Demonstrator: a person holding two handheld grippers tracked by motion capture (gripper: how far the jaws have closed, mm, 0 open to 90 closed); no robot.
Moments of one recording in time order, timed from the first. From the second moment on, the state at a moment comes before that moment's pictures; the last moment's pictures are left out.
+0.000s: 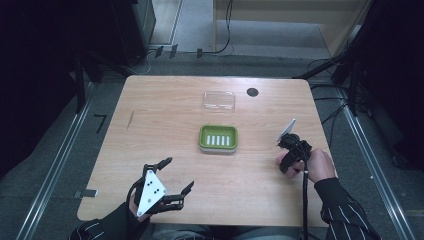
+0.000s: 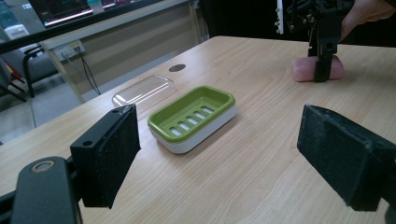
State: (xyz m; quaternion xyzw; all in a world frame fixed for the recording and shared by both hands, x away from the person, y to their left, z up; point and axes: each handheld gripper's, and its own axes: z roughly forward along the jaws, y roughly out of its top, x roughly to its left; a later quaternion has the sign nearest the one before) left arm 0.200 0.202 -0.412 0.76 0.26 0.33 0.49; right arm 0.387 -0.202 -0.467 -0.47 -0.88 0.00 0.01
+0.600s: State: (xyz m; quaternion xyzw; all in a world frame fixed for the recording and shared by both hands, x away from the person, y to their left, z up) left arm 0.200 0.202 -0.412 0.76 0.26 0.33 0.49; right arm 0.385 -0.204 -0.453 -0.45 -0.90 -0.01 0.00
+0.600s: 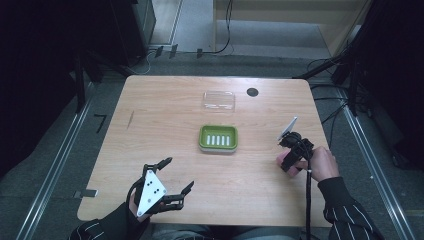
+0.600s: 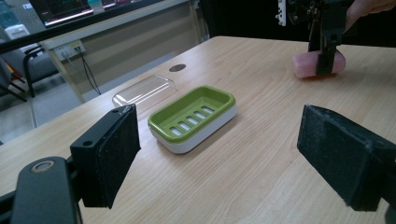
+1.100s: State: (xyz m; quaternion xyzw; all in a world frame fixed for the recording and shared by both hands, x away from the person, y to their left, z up) left arm 0.195 0.208 -0.412 0.76 0.27 0.34 0.49; right arm 0.389 -0.193 -0.442 -0.42 -0.91 -0.01 -0.01
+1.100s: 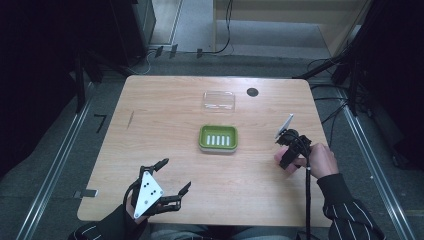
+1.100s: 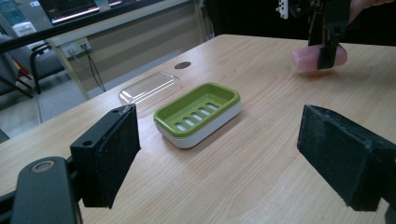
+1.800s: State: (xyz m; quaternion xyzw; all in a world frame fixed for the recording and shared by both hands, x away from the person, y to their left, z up) left arm 0.189 0.215 -0.412 0.75 0.29 0.34 0.48; right arm 0.410 -0.165 -0.430 -0.38 -0.92 -0.01 -0.03
